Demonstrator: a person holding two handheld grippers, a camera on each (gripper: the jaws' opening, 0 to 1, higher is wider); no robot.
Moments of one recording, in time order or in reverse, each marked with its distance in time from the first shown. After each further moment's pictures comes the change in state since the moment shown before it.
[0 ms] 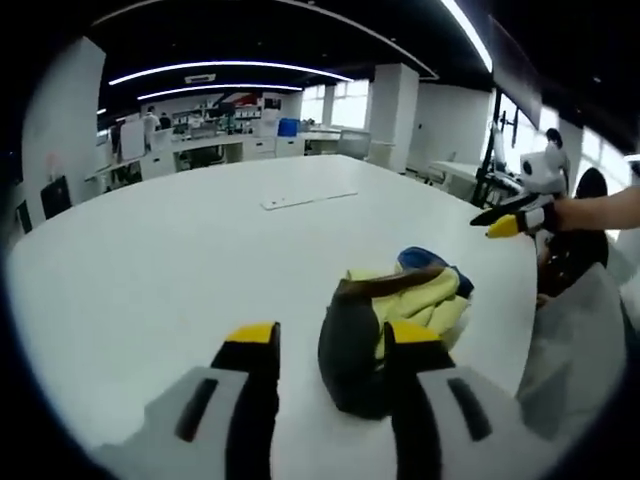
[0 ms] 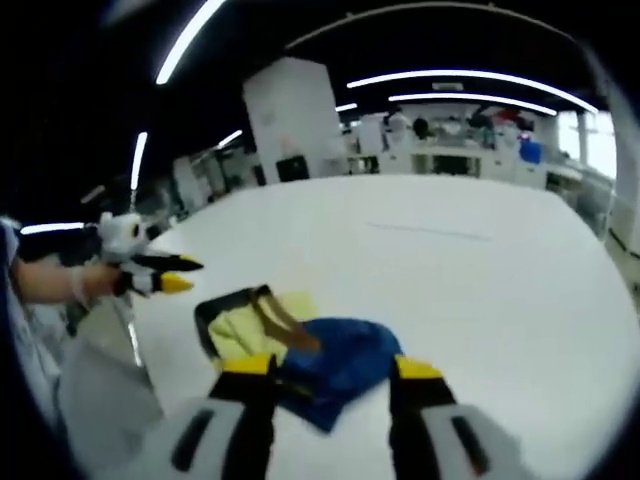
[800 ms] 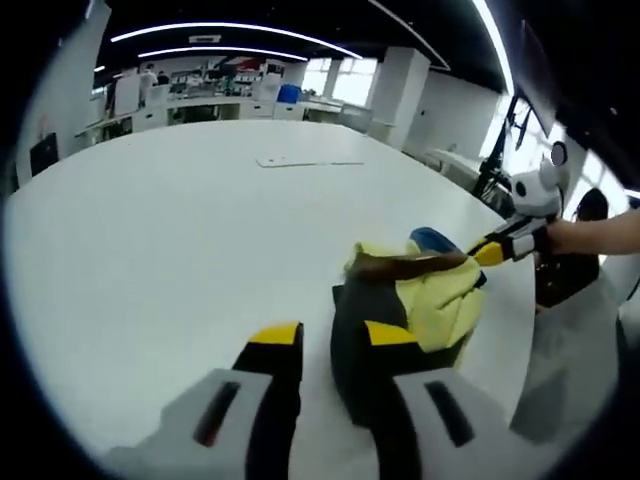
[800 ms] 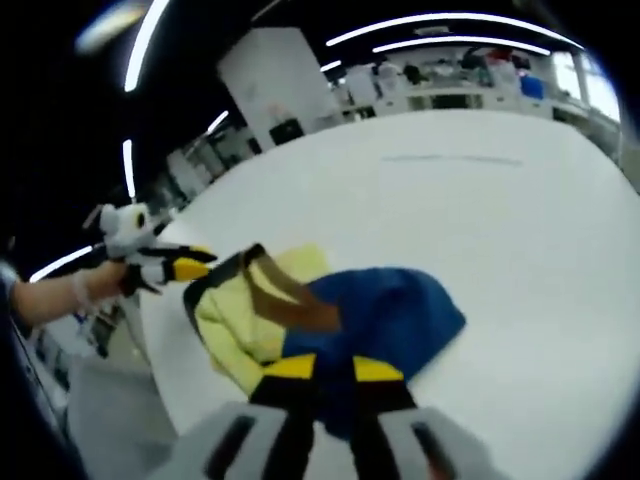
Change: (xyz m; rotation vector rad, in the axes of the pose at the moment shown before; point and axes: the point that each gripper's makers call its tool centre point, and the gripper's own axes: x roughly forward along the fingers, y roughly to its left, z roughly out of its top) left arm 0.042 0.010 -0.034 -0.124 0.129 -0.073; right arm 0.060 0.011 -0.044 0.154 0.164 0.079
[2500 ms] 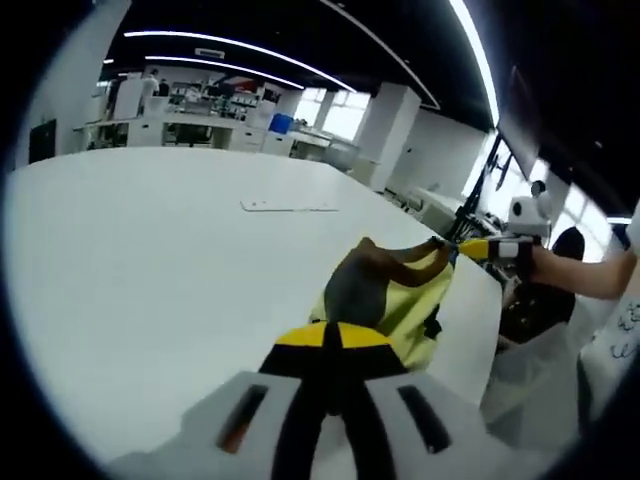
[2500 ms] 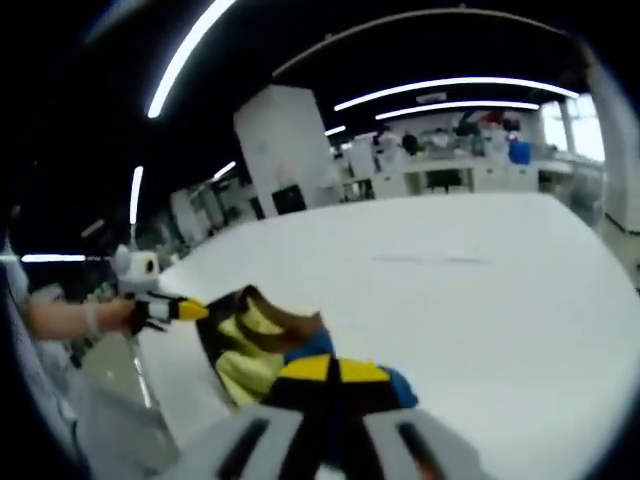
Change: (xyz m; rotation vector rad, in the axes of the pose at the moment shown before) left arm -0.046 -0.032 0.063 -0.049 -0.180 -0.086; right arm -0.098 0.015 0.090 -0.108 -0.351 -0.048
